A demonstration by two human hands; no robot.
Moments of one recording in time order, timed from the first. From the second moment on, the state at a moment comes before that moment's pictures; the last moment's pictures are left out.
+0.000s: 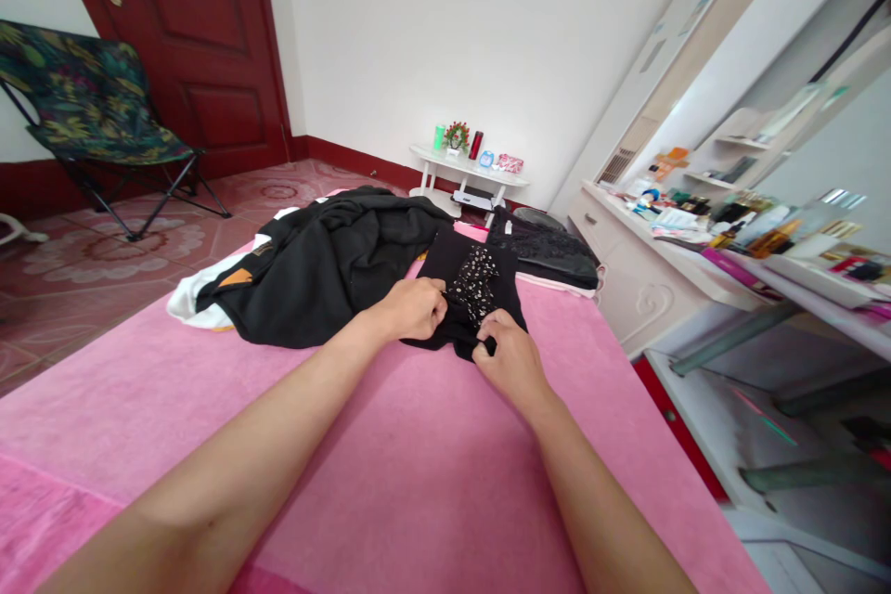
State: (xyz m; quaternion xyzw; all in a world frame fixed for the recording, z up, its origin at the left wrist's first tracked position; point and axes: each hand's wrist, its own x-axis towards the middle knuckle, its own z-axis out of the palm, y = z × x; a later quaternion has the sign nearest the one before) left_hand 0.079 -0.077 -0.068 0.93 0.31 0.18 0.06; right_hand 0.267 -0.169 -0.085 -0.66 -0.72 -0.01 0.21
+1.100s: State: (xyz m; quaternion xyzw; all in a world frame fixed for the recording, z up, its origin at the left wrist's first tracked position) left_hand 0.094 -0.092 -0.063 0.92 0.36 0.08 0.10; right_hand 0.286 -0.160 -0.077 -0.61 -0.50 0.48 0.39
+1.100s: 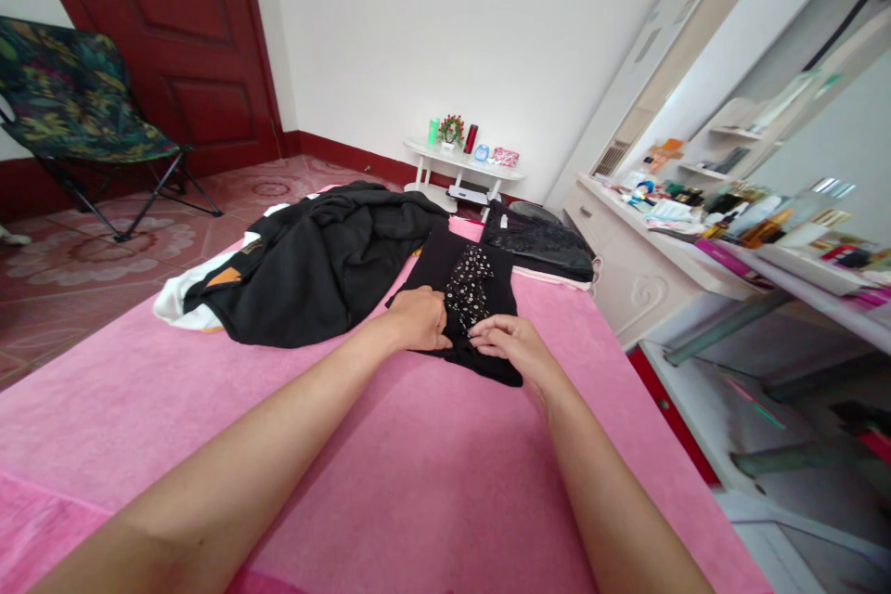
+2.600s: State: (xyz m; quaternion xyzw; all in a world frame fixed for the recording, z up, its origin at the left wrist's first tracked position) left_hand 0.083 -0.065 -0.069 0.80 0.28 0.31 0.43; right_hand 0.245 -0.184 -0.077 -0.64 -0.76 0.06 0.14
